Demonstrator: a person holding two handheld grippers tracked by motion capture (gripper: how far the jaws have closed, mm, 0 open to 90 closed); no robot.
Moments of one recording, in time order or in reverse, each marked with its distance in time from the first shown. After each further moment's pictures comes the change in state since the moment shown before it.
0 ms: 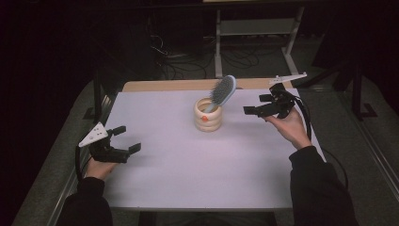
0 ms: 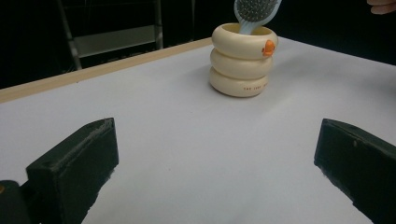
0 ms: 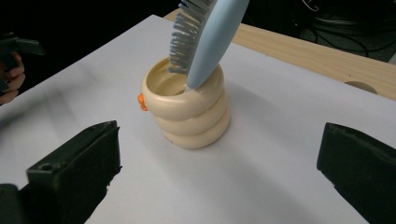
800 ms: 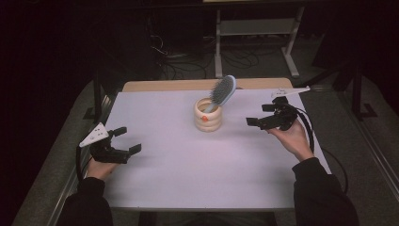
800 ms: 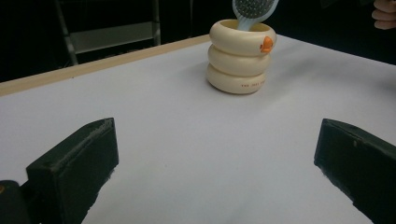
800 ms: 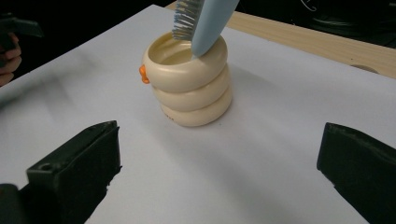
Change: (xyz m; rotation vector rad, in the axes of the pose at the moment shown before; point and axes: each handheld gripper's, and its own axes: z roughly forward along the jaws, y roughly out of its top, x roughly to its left) left arm 0.000 -0.002 0.001 0.010 -0.013 -0.012; right arm 0.006 -0.034 -0.004 -0.012 -0.015 -0.020
